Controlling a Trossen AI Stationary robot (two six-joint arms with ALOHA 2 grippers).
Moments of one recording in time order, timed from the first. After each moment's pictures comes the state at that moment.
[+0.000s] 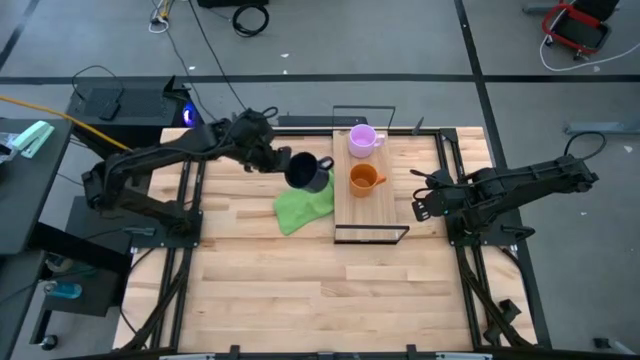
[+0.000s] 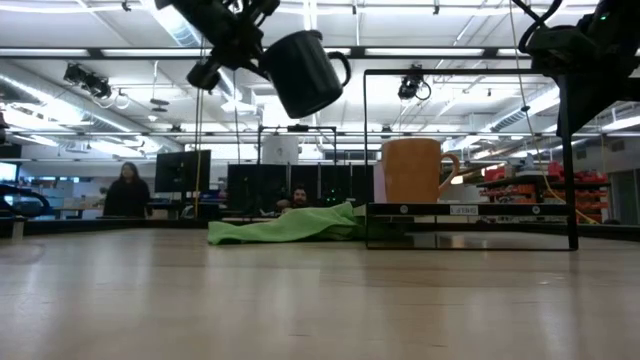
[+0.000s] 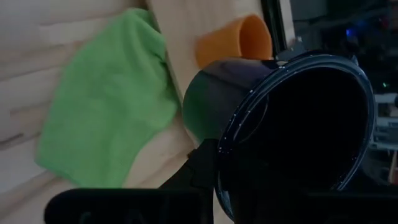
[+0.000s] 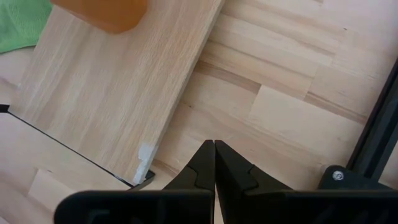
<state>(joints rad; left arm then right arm) 0.41 1.33 1.22 -0.65 0.26 -0.98 0.19 0.80 0.76 -1.23 0.36 1.34</state>
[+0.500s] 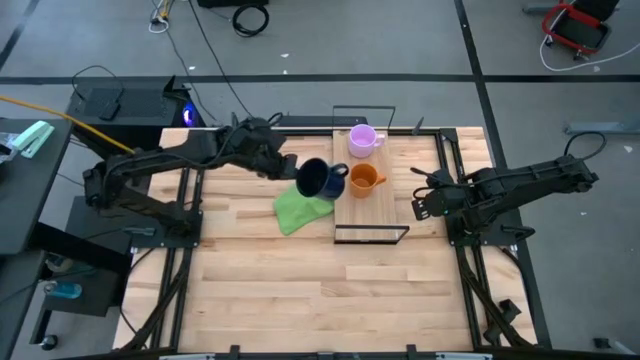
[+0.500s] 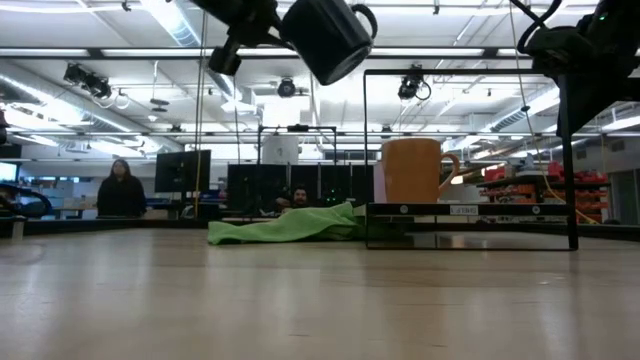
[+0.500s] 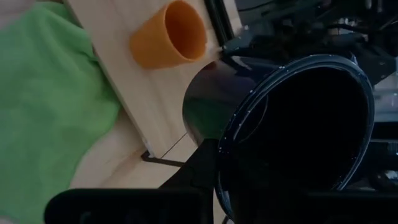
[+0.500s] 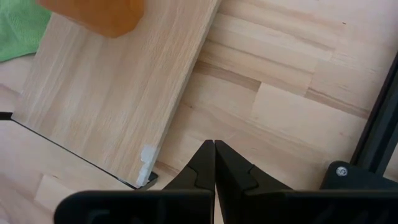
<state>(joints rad) 0.30 1.33 1.22 -0.47 0.28 -1.02 0.19 0.80 0.76 -1.23 0.35 1.37</state>
